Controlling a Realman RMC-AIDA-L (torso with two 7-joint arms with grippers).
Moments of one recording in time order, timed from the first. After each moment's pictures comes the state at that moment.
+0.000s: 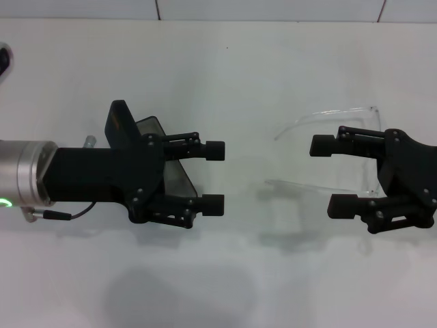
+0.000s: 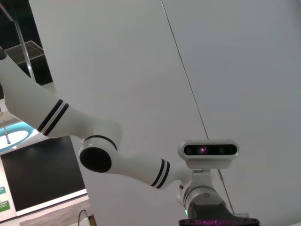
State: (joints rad) left arm -0.62 -1.85 1.68 0.22 0.96 1.82 -1.10; right arm 0.54 2.02 -0.90 -0.57 -1.63 -2.00 1.34
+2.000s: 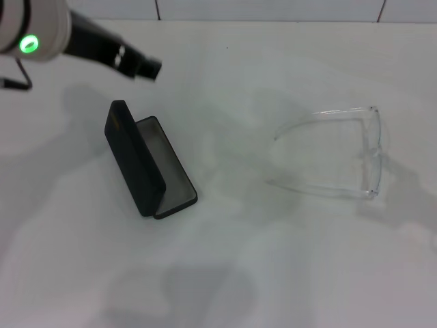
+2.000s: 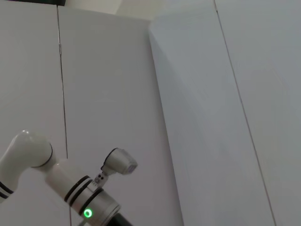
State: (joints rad) left arm -0.48 -2.09 1.43 1.89 2.71 1.55 -2.86; right arm 0.28 1.98 -0.69 -0.53 -1.38 -2.01 1.12
